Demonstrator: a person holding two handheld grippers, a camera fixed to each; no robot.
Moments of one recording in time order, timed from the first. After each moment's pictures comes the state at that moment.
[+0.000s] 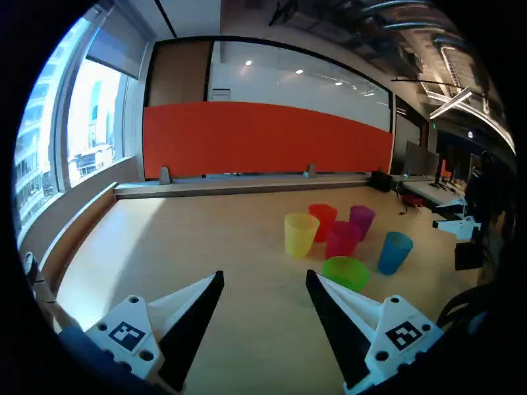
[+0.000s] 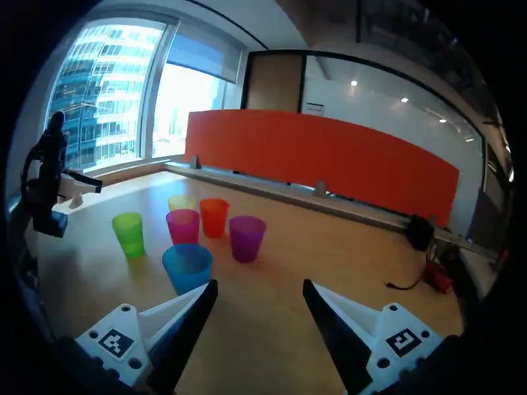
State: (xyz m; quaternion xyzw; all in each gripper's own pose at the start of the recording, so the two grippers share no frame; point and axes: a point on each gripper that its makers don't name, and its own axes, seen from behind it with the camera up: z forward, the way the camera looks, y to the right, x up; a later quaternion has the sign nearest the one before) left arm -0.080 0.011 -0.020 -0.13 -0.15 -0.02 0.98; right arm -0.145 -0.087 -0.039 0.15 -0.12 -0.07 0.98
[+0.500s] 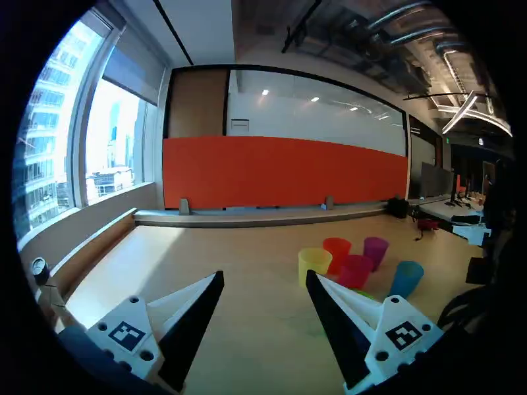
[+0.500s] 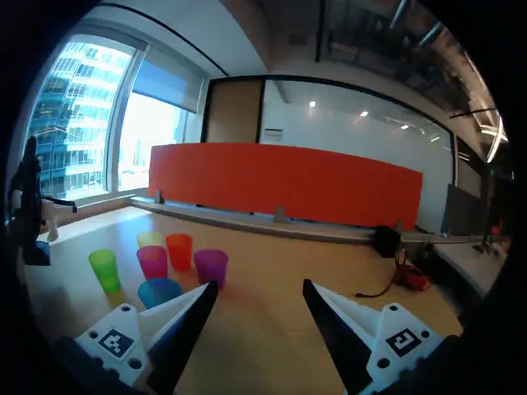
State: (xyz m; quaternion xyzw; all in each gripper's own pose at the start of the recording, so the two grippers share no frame) left arm -0.038 0.006 -0.013 -0.07 -0.07 -0.02 0.99; right arm -0.101 -0.052 -0.032 0.06 -0.05 -0.04 1.00
